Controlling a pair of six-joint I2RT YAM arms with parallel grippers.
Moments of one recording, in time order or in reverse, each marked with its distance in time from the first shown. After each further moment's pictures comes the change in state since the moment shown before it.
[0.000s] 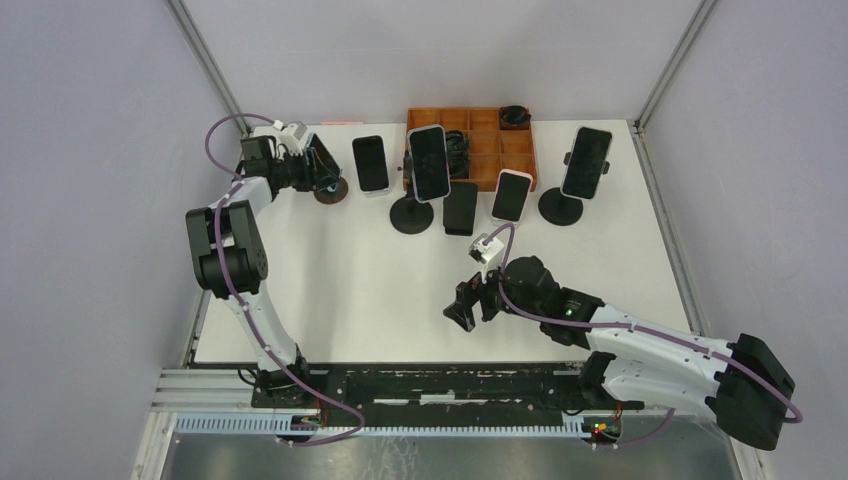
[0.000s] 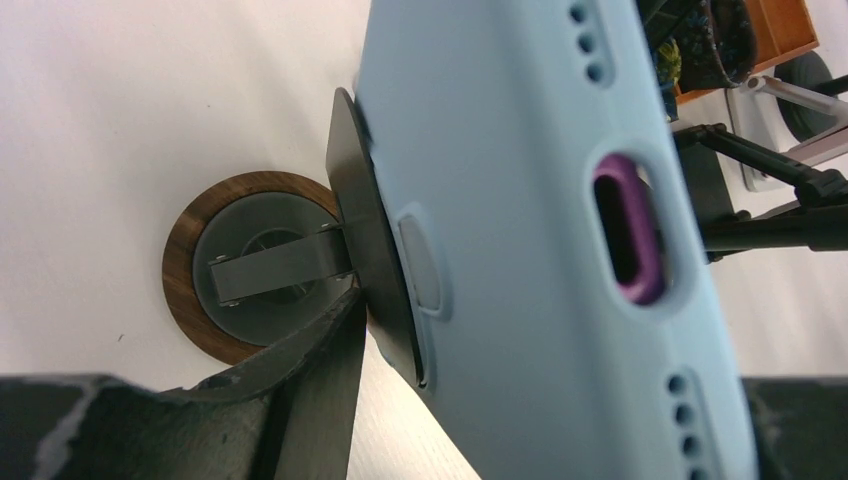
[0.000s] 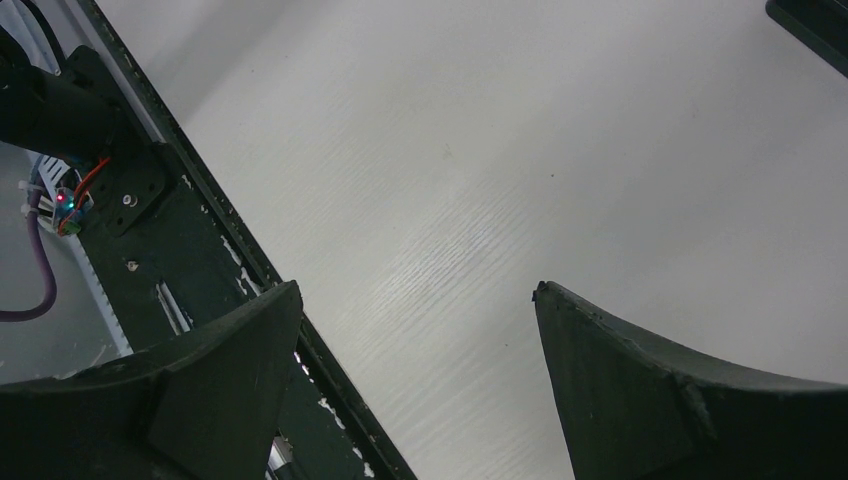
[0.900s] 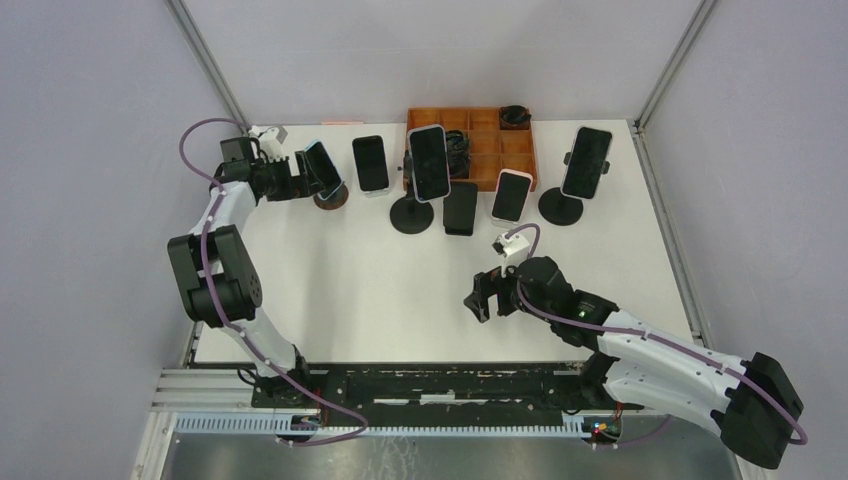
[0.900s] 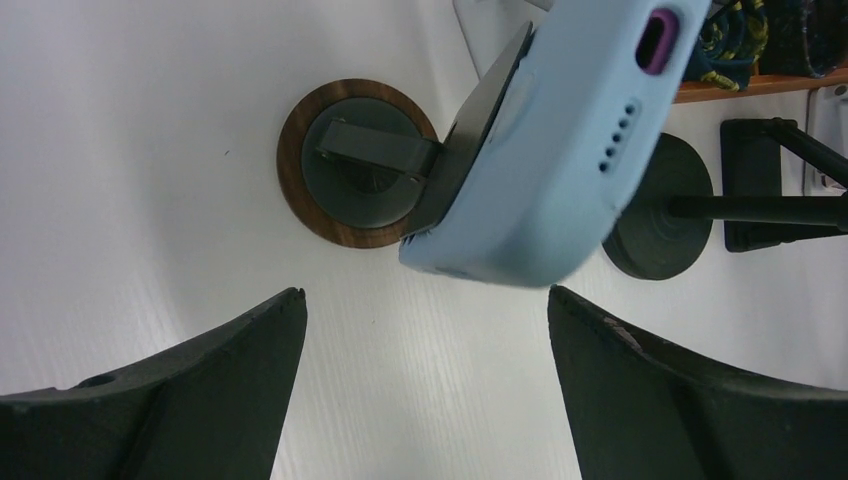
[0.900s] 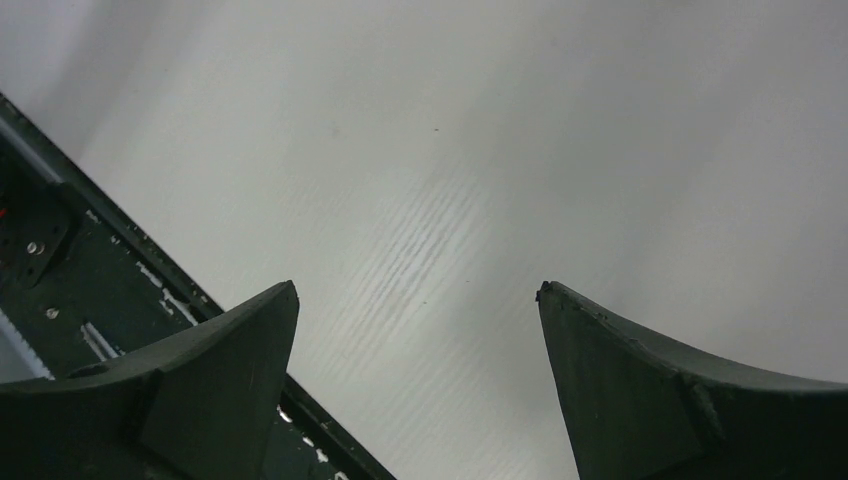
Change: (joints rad) left arm 0.050 -0.212 -0.062 -0.257 -0.219 0.014; right arm -0.080 -0.093 -0.035 -0.145 0.156 0.067
